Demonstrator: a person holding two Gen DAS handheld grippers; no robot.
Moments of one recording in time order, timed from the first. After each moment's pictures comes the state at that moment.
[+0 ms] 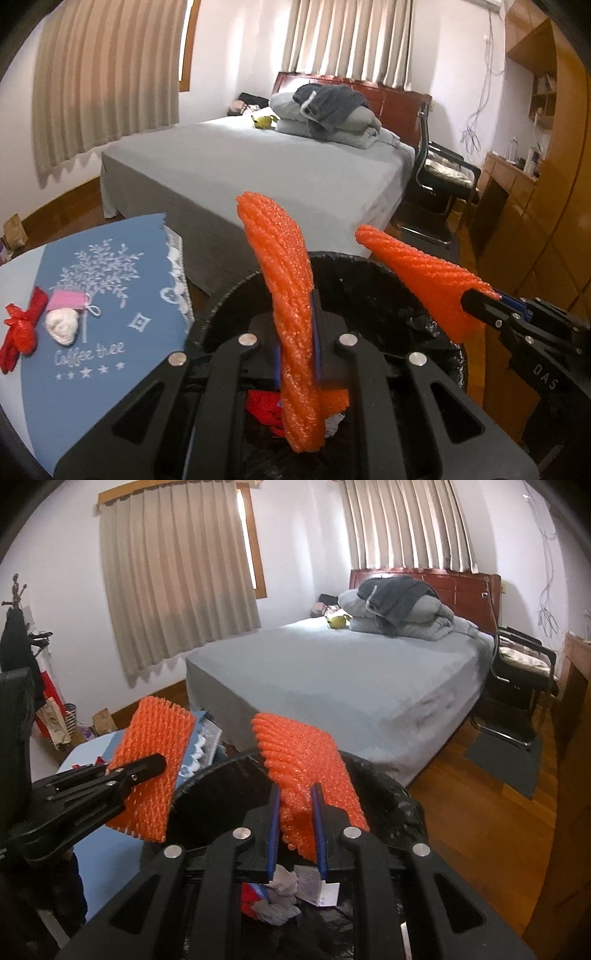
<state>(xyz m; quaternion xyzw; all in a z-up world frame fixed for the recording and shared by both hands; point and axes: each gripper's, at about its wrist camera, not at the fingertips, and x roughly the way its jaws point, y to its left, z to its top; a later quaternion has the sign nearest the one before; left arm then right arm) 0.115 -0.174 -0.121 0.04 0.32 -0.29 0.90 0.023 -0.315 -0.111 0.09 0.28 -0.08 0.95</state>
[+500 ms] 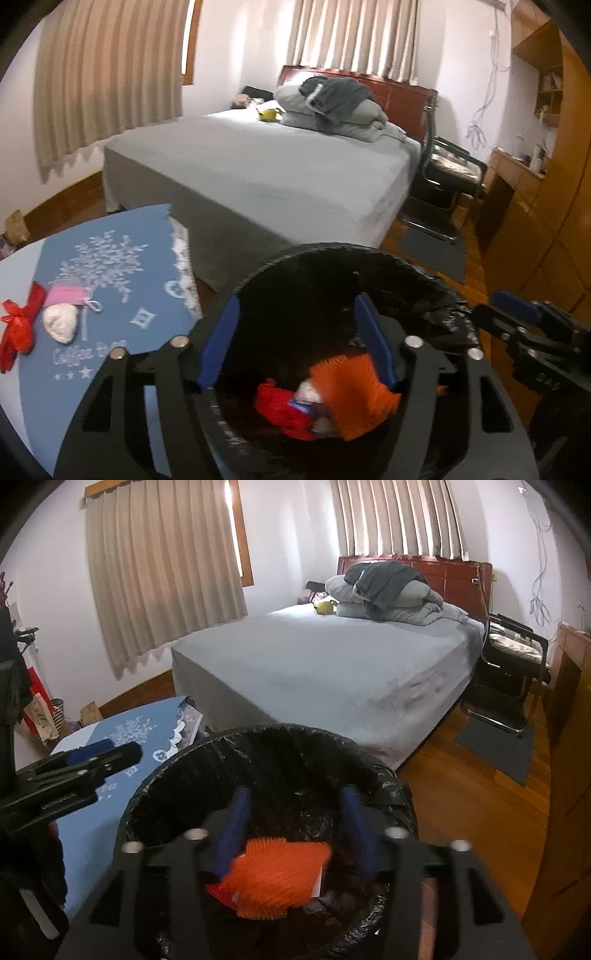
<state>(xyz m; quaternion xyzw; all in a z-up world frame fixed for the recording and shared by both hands) 0.131 -0.160 -0.132 0.04 0.33 -0.27 0.90 0.024 -0.332 -0.132 0.10 0.30 -0.10 0.94</state>
